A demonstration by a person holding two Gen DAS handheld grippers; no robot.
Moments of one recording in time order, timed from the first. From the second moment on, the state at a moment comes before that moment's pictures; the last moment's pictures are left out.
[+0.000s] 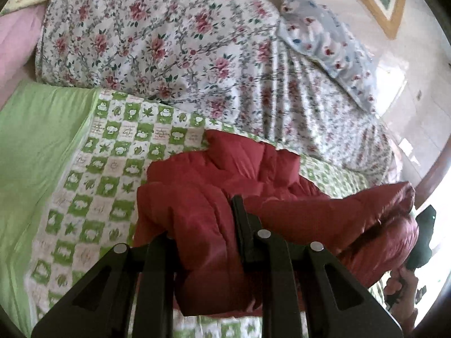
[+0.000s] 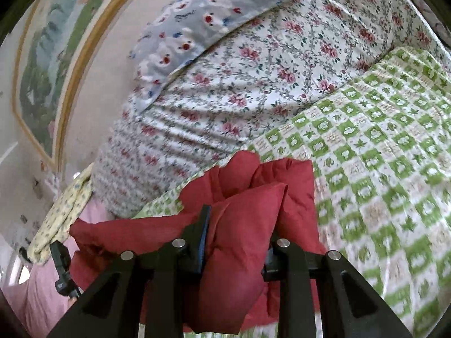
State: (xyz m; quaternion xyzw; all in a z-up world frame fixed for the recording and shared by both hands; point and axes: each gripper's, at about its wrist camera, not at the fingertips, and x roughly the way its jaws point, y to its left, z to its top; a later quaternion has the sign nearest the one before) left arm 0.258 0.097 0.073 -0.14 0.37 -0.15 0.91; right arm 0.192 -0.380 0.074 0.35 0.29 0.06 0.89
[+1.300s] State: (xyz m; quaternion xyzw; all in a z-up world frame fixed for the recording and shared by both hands) left arm 0.334 0.091 0.036 -0.12 0.37 -0.14 0.91; right arm 0.338 -0.417 -0.035 0.39 0.31 -0.04 0.86
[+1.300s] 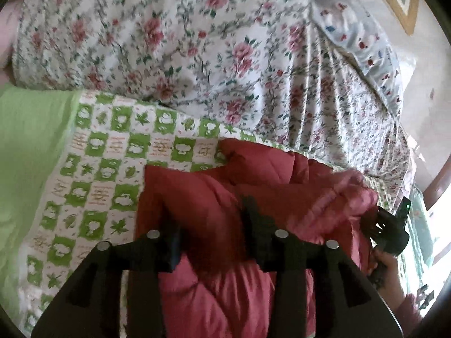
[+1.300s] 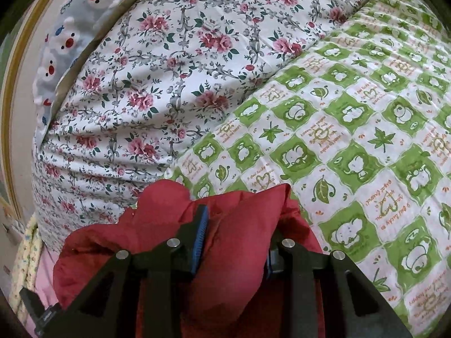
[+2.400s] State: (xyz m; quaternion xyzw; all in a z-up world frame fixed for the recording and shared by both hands) left arm 0.342 0.001 -0.021 0.01 0.42 -0.14 0.90; right arm 0.330 -0.423 -0.009 0.41 0.30 -0.02 0.86
